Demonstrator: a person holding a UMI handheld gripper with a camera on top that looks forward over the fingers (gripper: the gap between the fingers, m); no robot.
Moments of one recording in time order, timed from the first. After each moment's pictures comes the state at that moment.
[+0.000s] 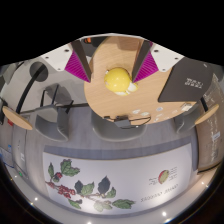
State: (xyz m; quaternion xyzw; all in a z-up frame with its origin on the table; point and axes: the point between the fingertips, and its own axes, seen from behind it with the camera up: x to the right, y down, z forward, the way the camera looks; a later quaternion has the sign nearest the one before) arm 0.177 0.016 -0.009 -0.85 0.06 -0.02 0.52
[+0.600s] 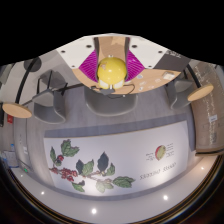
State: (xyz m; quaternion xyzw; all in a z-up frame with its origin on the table) arm 0.114 0.028 0.120 -0.79 0.08 0.01 0.61
